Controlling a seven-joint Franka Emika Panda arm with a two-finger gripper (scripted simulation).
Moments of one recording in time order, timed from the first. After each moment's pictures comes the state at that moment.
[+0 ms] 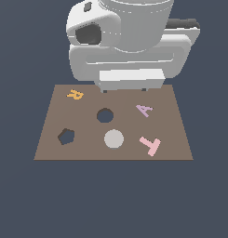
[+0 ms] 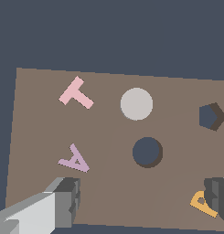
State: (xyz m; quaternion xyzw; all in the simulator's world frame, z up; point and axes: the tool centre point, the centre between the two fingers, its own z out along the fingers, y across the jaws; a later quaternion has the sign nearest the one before) arm 0.012 0.025 0.187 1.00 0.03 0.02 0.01
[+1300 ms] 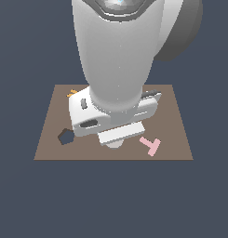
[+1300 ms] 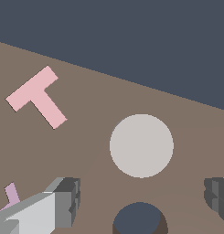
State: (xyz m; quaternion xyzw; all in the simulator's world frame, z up) arm 0.067 0.004 0.083 0.99 0.15 0.00 0.00
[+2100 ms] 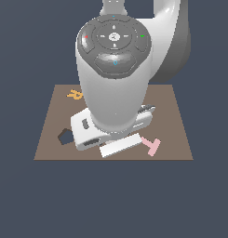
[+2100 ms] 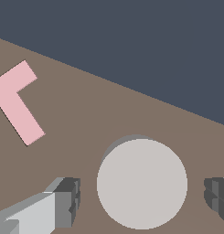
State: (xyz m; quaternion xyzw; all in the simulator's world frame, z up) arm 0.086 0.001 0.050 0.98 0.18 0.00 0.00
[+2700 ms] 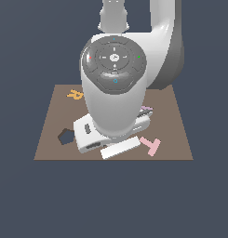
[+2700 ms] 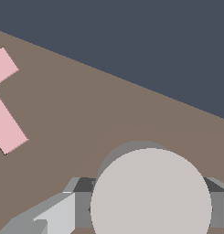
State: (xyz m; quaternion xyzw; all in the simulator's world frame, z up) arm 0.088 0.001 0.031 0.98 0.19 0.00 0.00
